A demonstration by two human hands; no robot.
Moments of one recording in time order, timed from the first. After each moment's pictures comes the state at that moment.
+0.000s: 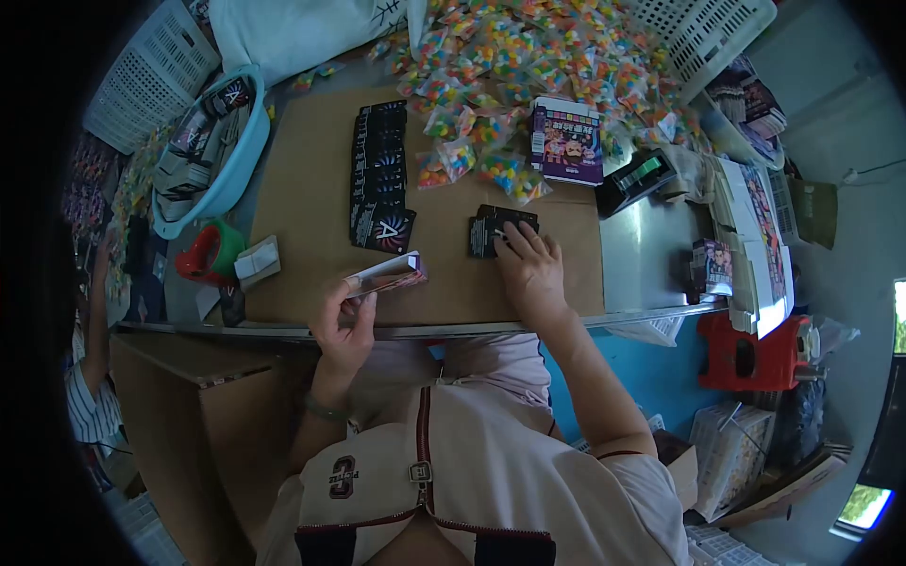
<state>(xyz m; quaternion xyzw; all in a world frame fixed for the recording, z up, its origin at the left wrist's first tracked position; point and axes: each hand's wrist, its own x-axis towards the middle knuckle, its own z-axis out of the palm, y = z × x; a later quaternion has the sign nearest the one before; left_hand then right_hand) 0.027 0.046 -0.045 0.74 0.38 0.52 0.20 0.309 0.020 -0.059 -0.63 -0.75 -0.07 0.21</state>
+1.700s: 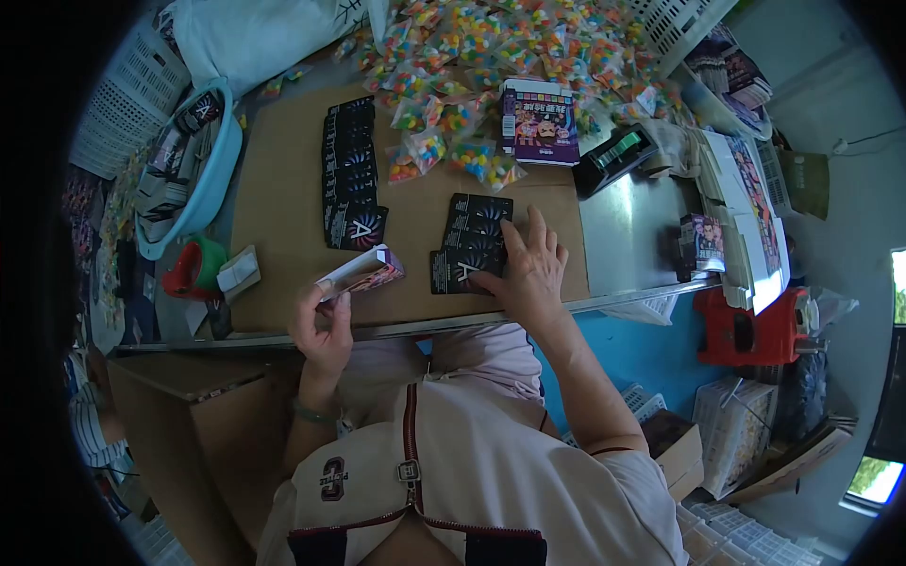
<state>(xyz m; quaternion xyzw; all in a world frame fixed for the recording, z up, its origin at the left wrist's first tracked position) 0.027 0.046 -0.048 0.74 0.37 0.53 0.20 0.305 -0.005 -0.039 -0.76 -0.62 0.04 0.19</state>
